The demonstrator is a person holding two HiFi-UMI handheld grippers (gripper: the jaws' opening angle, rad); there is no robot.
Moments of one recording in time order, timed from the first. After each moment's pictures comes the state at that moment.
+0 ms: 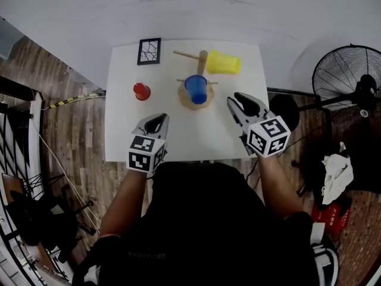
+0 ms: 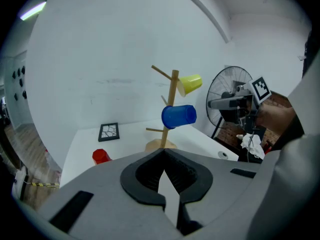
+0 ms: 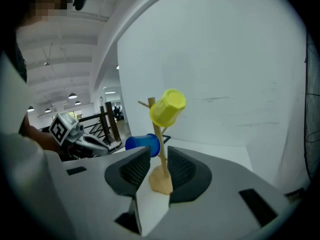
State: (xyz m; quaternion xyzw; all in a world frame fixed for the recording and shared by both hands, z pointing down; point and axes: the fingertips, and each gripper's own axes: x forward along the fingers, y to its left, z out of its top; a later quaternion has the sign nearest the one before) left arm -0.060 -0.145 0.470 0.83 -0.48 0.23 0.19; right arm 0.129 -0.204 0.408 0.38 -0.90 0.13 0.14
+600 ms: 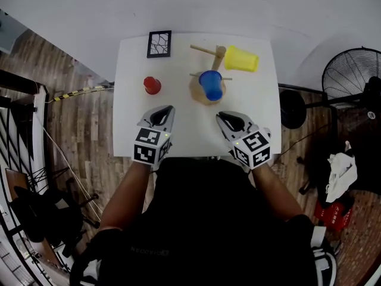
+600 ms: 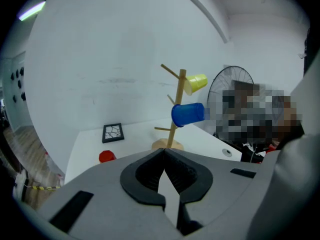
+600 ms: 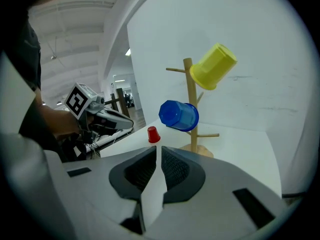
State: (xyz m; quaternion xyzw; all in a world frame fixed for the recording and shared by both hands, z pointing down) left arm -0.087 -0.157 0.479 0.83 -0.47 0.23 0.18; right arm 0.052 -0.145 0.476 0.31 -0.91 0.15 0.21
